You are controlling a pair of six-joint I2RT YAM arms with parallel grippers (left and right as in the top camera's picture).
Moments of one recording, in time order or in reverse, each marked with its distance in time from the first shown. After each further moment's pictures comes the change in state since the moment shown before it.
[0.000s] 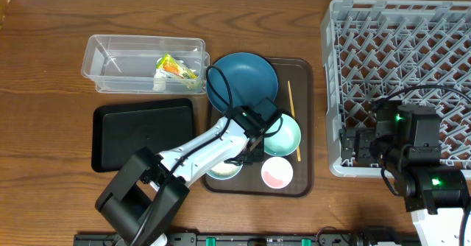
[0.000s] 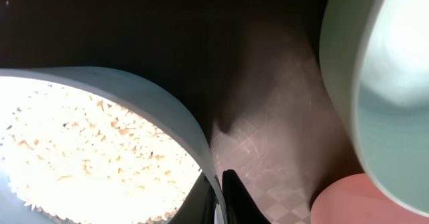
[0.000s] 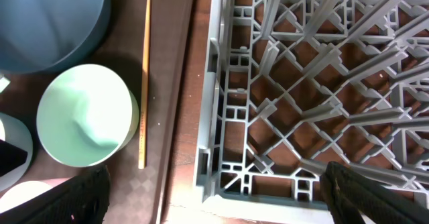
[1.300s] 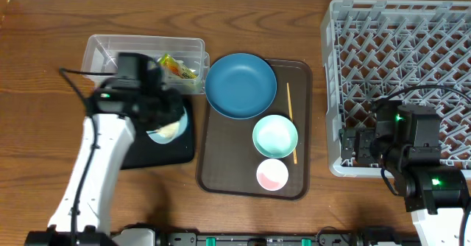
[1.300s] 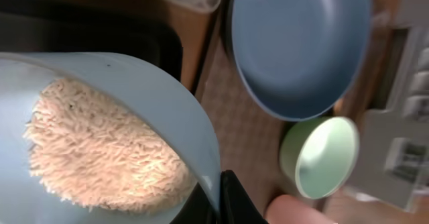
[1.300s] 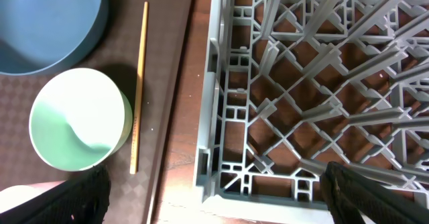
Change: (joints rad) left arm 0.786 -0.380 0.000 -0.043 0.404 0.378; right arm 0.000 0.000 0.000 0.000 0.000 0.000
